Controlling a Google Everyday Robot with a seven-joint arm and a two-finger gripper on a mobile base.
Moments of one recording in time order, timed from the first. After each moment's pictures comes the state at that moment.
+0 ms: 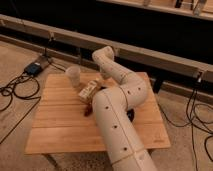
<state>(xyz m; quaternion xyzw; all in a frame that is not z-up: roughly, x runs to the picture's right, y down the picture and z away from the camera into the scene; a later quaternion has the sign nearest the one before) 0.044 -0.030 1.033 -0.22 0.24 0.49 0.81</state>
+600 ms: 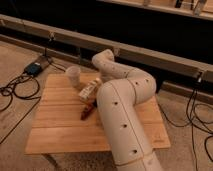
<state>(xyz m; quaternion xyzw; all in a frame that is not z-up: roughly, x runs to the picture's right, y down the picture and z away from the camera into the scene) 0.040 0.000 1.008 -0.23 0.23 0.48 0.81</state>
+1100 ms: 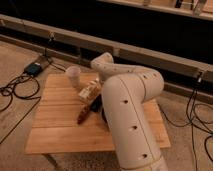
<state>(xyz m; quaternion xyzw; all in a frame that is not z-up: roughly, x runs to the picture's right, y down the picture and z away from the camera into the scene) 0.029 0.025 0.982 -0.24 0.22 0.48 0.82</state>
